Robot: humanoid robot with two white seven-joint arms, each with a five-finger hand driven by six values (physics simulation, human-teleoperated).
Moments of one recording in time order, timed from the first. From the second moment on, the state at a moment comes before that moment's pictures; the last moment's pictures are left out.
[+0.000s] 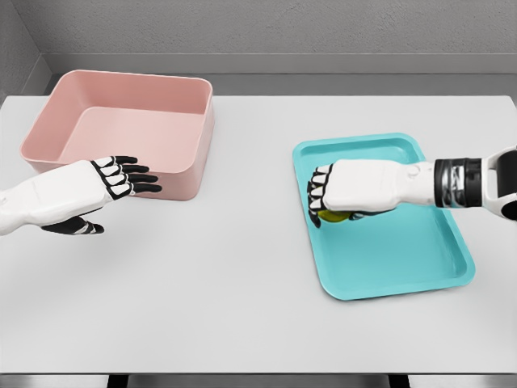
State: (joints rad) left arm -0.19 1.05 -0.34 -1.80 -0.38 -0.61 -0.24; right arm -0.69 -0.82 0.74 -1.75 0.36 -0.61 0.61
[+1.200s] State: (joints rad) left arm -0.19 1.05 -0.34 -1.80 -0.38 -0.61 -0.24; right arm -0.65 -0.40 0.84 -1.61 0.55 -0.61 0.61
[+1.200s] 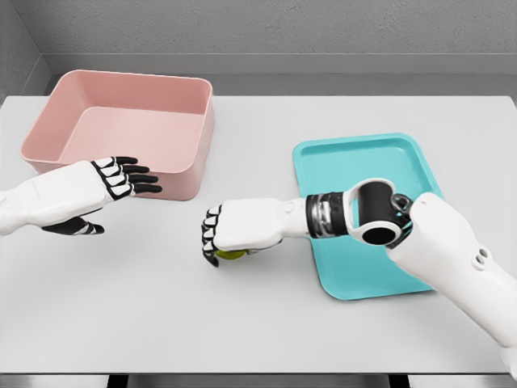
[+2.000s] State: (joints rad) left arm -0.19 1.05 -0.34 -1.80 -0.38 -0.61 -0.24; right arm -0.64 -0.38 0.82 -1.54 0.58 -0.61 0.61
